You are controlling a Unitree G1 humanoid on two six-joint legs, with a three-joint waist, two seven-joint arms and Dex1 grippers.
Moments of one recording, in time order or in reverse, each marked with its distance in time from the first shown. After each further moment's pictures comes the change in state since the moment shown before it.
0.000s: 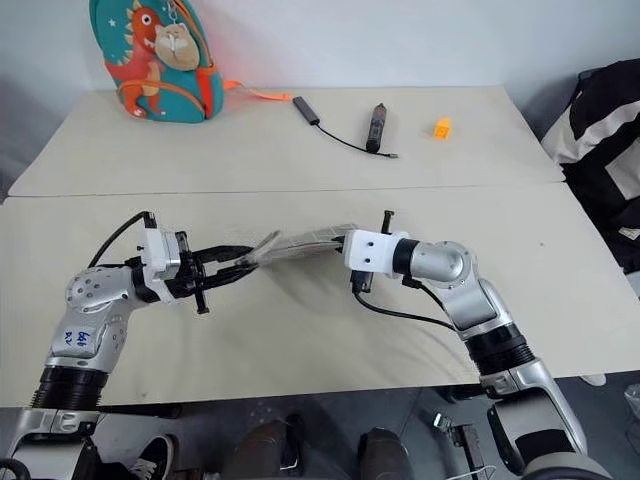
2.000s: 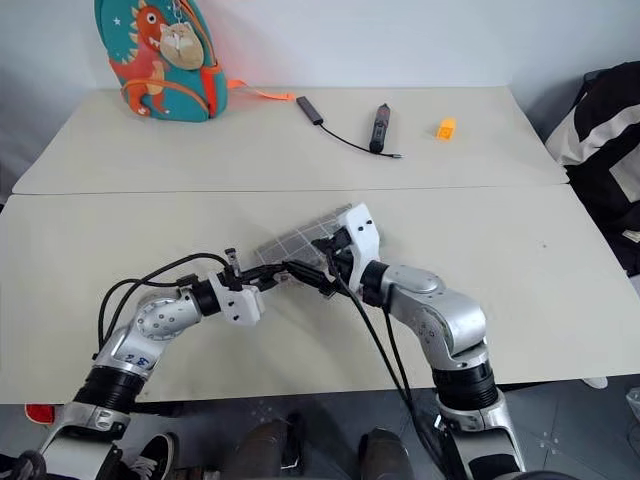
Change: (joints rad) left arm -0.015 -0.097 -0.185 0.152 0.801 -0.548 0.580; right arm 0.122 0.296 -0.165 -0.409 0.641 1.082 -0.355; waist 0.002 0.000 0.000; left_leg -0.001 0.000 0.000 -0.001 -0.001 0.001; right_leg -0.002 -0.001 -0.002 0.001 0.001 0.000
